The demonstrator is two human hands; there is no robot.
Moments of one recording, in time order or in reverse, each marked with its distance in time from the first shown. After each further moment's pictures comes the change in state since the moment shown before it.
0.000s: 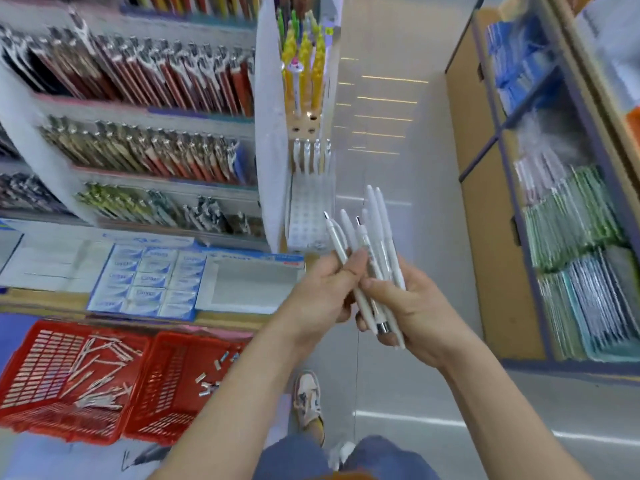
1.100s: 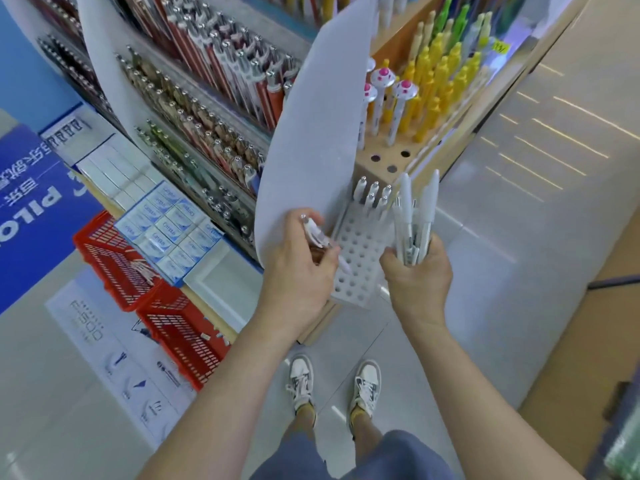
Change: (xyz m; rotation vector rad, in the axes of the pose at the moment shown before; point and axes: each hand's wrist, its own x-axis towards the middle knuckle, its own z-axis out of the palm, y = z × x) left_hand 0.124 0.017 -0.022 0.422 1.039 0.142; right_hand 0.222 -0.023 -0.067 -0.604 0.267 -0.255
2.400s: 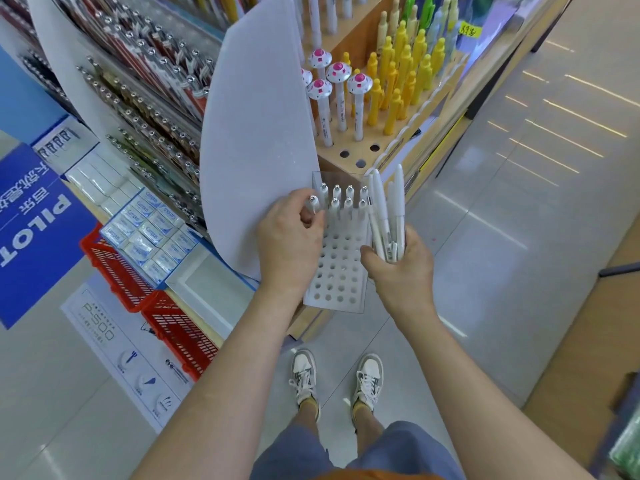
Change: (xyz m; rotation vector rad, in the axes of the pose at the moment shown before) left_hand 0.044 0.009 0.051 0.302 0.299 0.128; right_hand 0.019 0.011 -0.026 0.153 -0.249 -0.009
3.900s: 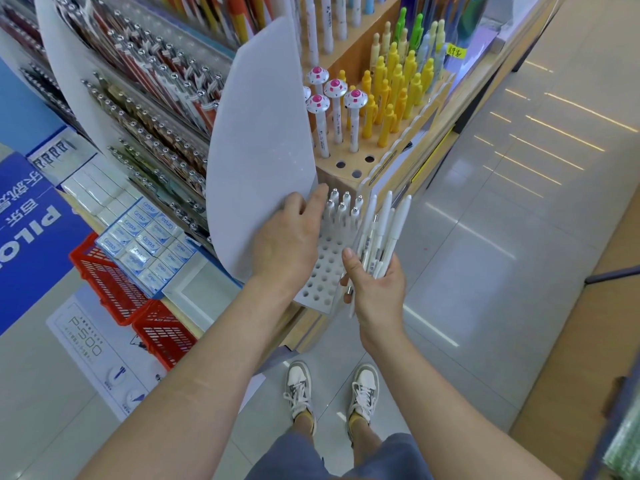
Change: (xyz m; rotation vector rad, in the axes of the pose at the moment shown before) left_hand 0.008 -0.001 -0.013 0.595 -0.304 0.269; right_hand -0.023 0.001 0.030 0.465 0.054 0.216
